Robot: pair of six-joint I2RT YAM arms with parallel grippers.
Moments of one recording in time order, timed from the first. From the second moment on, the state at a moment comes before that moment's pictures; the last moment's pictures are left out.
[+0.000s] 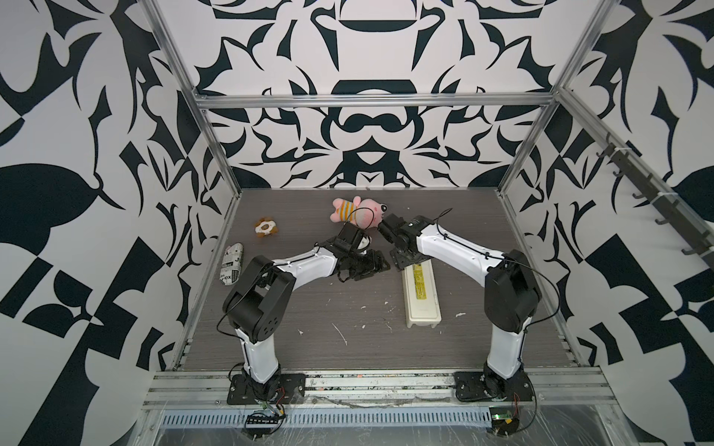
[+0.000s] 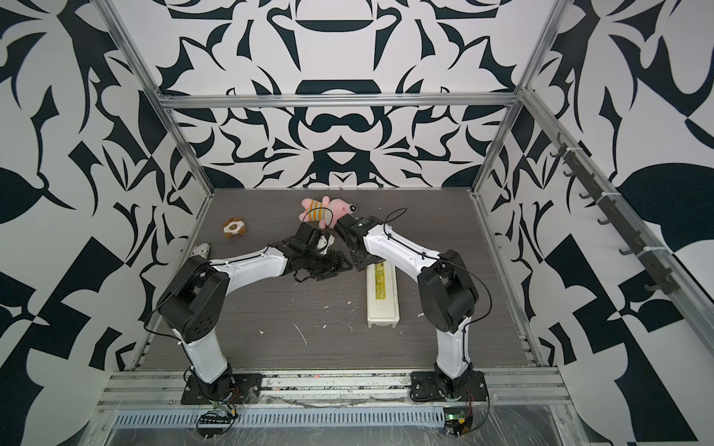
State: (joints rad) left arm -0.65 1.82 1.13 -0.21 0.51 -0.78; right arm 0.67 1.90 1.55 -1.10 0.47 0.40
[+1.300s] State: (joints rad) left arm -0.75 2.01 1.14 0.13 0.70 -0.97; right arm 0.57 1.67 1.45 -1.07 0.43 0.39
